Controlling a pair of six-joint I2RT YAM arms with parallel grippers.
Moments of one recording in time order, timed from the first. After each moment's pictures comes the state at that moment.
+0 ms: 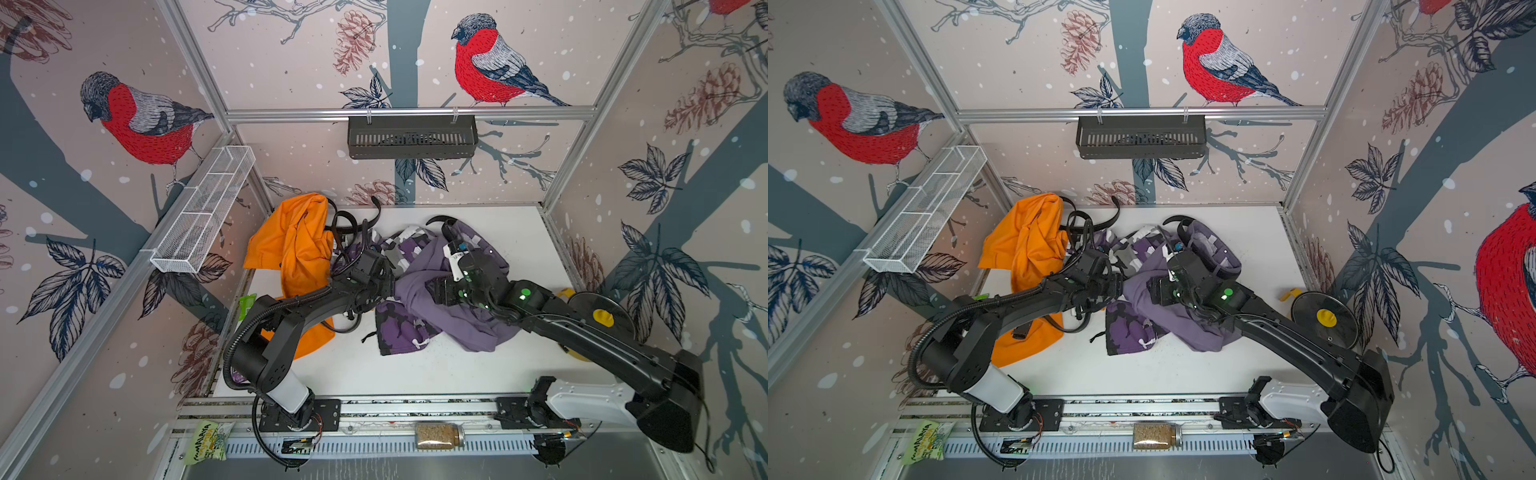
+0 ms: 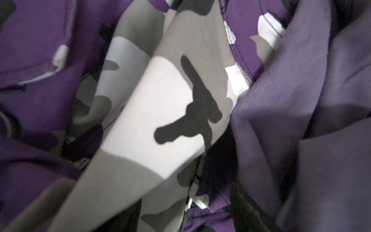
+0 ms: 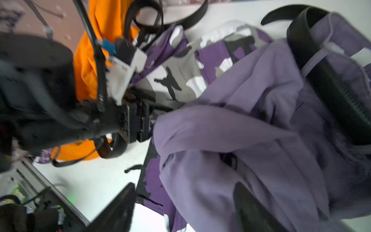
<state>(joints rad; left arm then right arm) -0.56 1.60 0.90 -0.15 -0.02 -0.42 0.82 1.17 1.06 -0.52 0.08 0.50</state>
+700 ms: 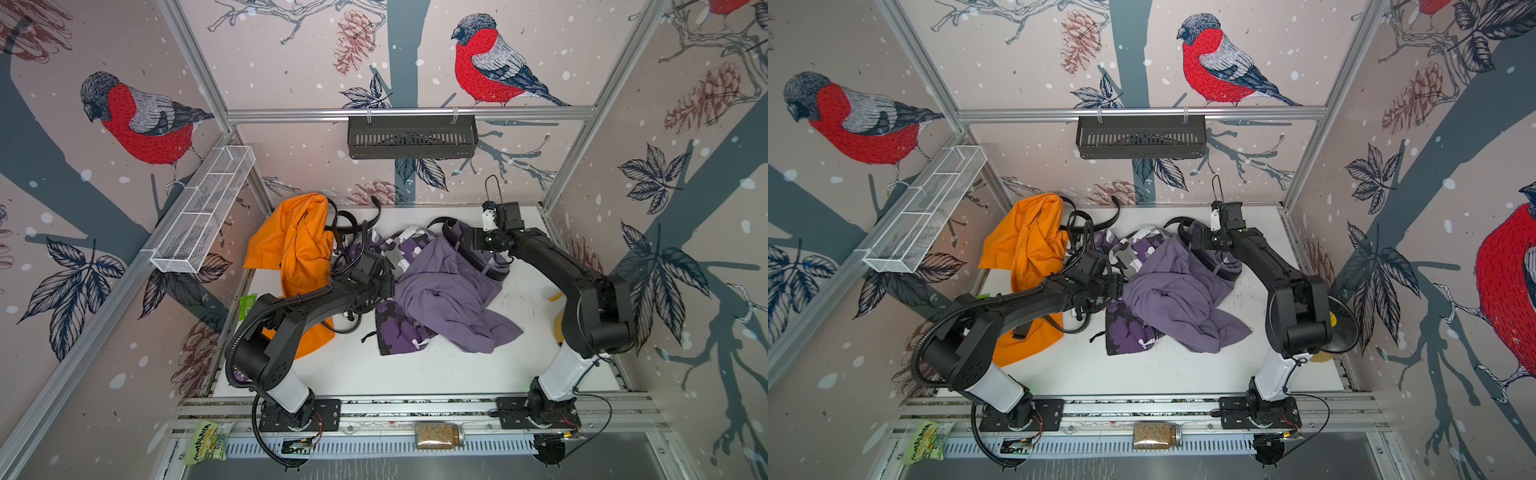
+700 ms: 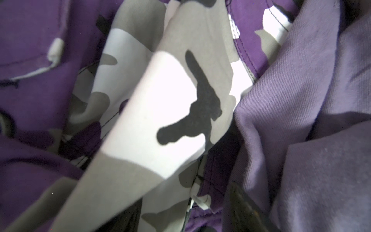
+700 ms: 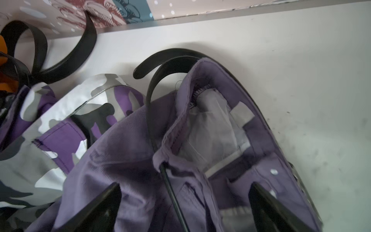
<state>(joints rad) -0.56 1.61 0.89 -0.14 -0.01 -0.42 0.20 1.81 1.37 -0.40 -0.23 0.15</state>
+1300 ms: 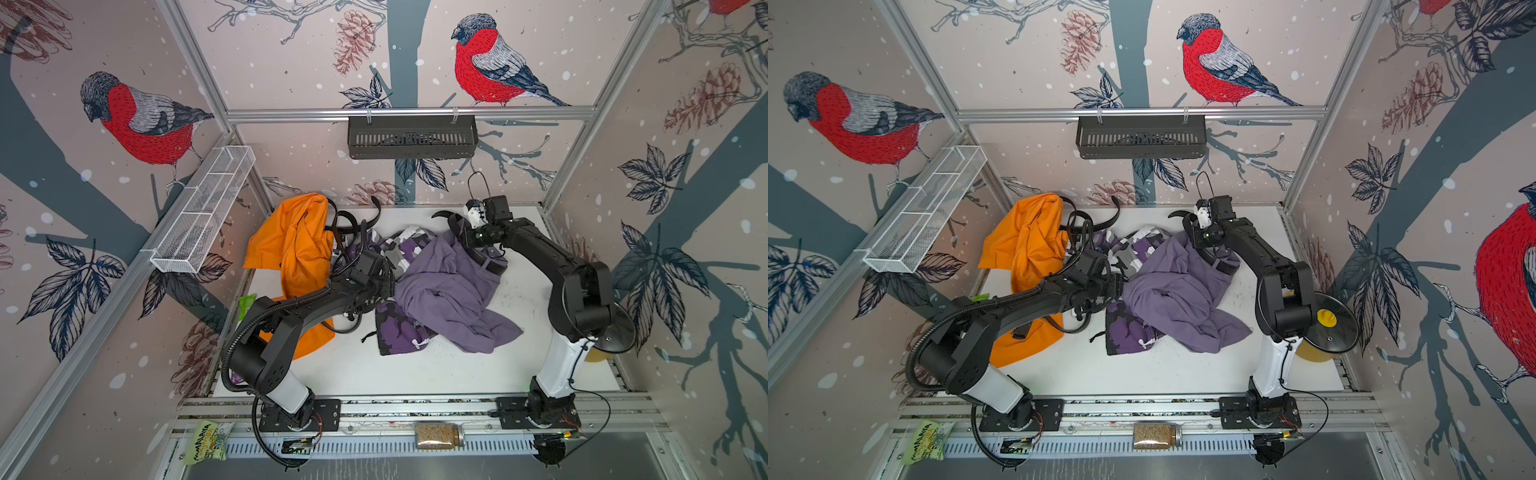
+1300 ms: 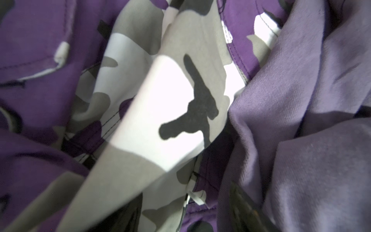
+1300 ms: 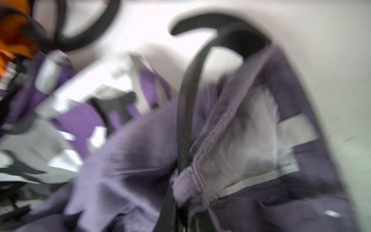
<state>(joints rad) -0.56 1.58 0.89 -0.14 0.00 -0.43 0.24 1.85 1.53 -0.52 -0.31 0.05</state>
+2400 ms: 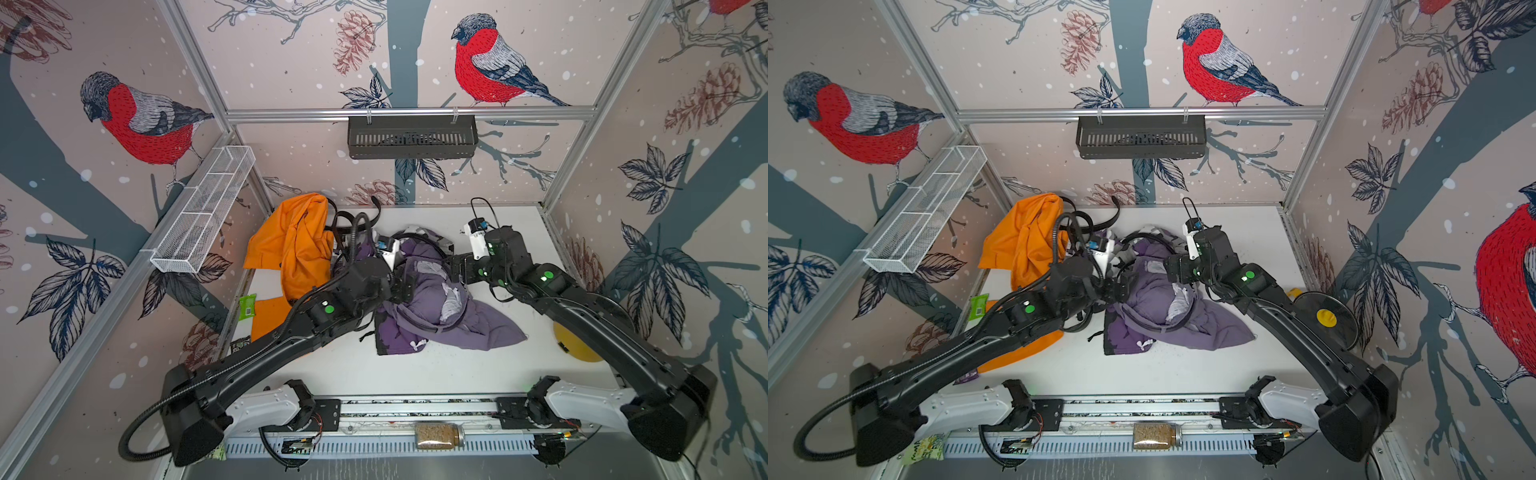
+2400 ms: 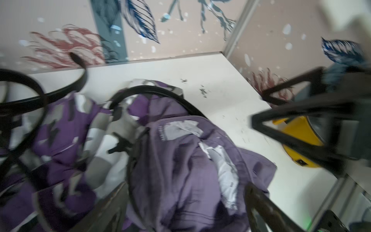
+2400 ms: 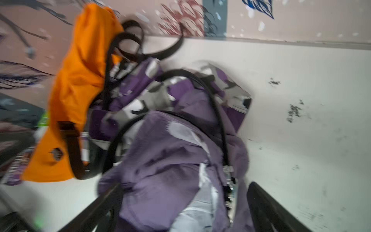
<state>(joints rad) -0.93 1.18 1.03 -0.30 -0.21 -0.38 0.58 1.23 1.13 -0.60 -0.01 0.26</state>
